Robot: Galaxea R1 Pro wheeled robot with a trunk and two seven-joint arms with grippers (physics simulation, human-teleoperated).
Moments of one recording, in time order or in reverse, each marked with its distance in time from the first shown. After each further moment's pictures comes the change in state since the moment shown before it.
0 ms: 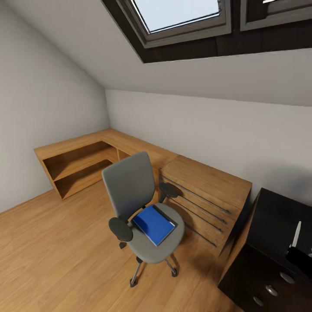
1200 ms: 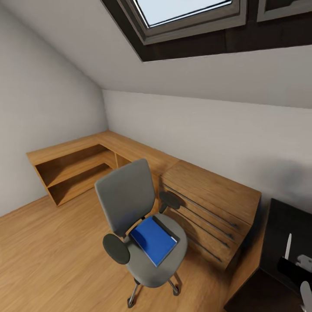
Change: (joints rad) left arm 0.000 0.000 -0.002 0.016 -0.009 -0.001 0.000; right arm -0.046 -0.030 0.076 0.307 0.100 -0.180 -0.045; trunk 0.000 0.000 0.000
